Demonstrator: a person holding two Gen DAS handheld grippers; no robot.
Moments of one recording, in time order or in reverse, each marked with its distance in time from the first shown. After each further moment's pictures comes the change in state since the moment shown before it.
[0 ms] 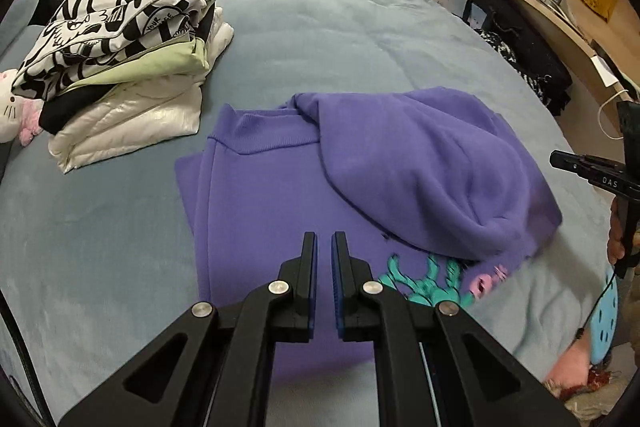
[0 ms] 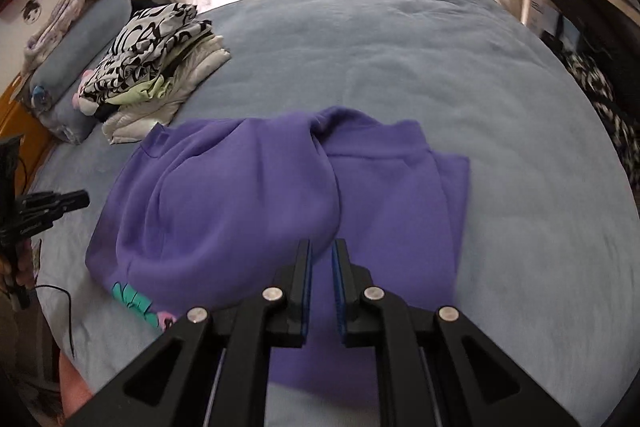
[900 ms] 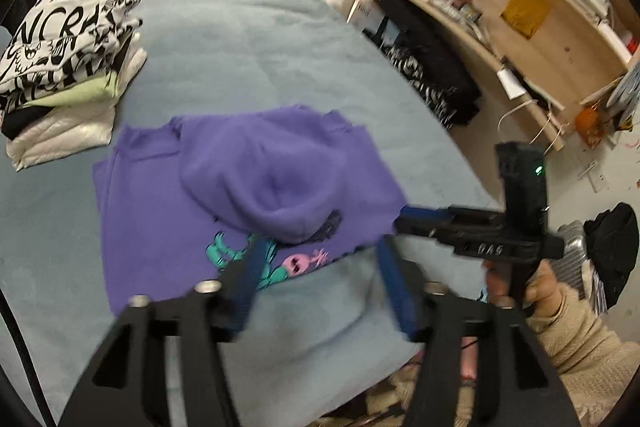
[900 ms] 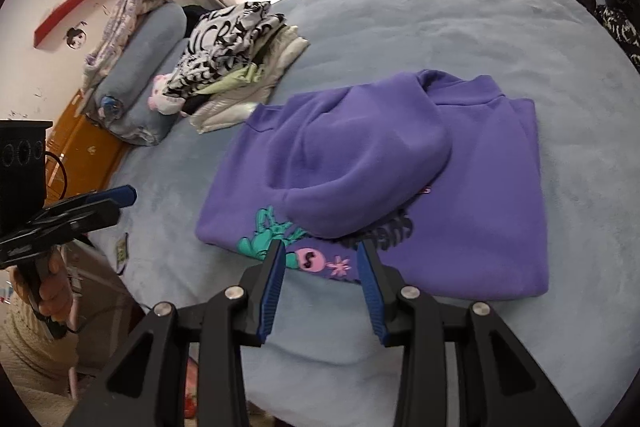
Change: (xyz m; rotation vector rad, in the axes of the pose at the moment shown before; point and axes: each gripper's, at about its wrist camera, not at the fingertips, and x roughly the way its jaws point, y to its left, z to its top) left arm -0.122 -0.111 -0.004 -0.007 -0.038 -0.295; right arm -0.054 0.059 -0.046 0.078 0.063 0.297
